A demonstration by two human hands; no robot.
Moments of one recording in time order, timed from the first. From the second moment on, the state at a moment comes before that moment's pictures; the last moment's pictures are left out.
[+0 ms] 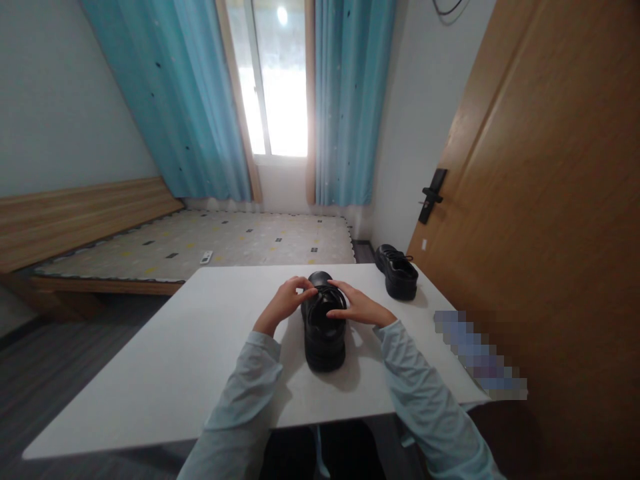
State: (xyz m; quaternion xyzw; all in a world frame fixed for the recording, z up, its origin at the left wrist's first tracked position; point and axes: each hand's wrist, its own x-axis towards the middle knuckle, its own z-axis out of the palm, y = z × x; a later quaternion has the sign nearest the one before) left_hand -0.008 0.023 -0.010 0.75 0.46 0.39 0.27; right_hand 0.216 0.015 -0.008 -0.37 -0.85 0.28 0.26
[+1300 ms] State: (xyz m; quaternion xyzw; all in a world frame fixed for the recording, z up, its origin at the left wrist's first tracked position) left_hand -0.001 0.022 -0.006 0.69 0.47 0.48 0.29; right_hand 0.215 0.014 -0.006 -0.37 -0.85 0.28 0.27
